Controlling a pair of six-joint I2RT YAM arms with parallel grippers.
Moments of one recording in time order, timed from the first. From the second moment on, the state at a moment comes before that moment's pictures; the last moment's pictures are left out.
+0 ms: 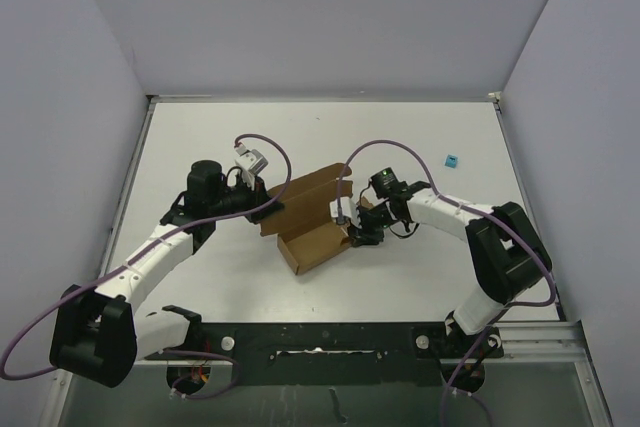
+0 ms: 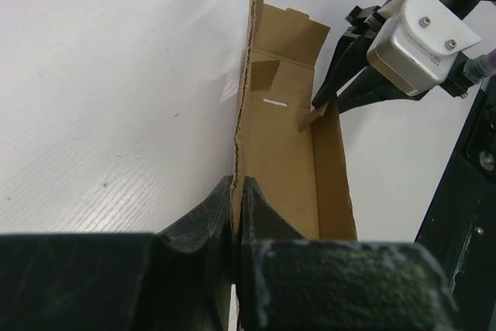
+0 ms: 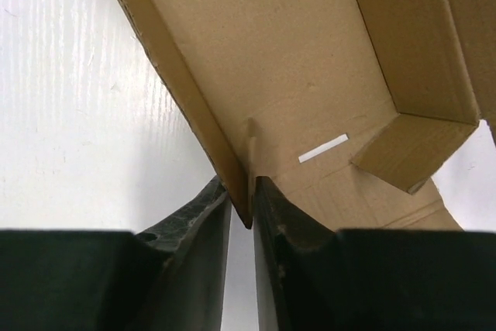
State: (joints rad) left arm -0.33 1.17 0.67 0.03 0.66 -0.09; right arm 0.51 1.63 0.91 -0.50 -0.68 -1.04
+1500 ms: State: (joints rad) left arm -0.35 1.08 0.62 0.24 0.82 -0.06; right arm 0.06 1.67 0.95 -0.35 -0.92 -0.43
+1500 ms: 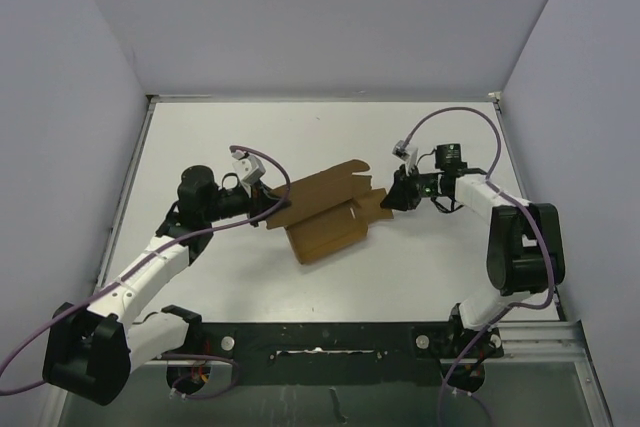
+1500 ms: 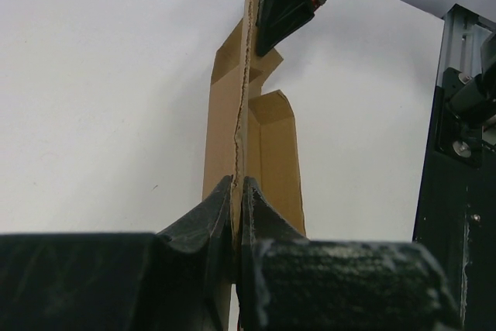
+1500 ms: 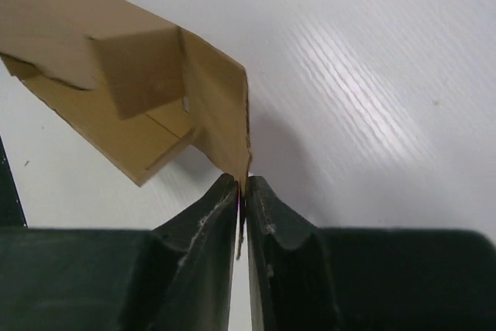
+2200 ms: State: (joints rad) left arm -0.36 1.27 0.68 0.38 0.71 -0.07; right arm 0.24 1.48 0.88 -0.17 -0.71 -0.42
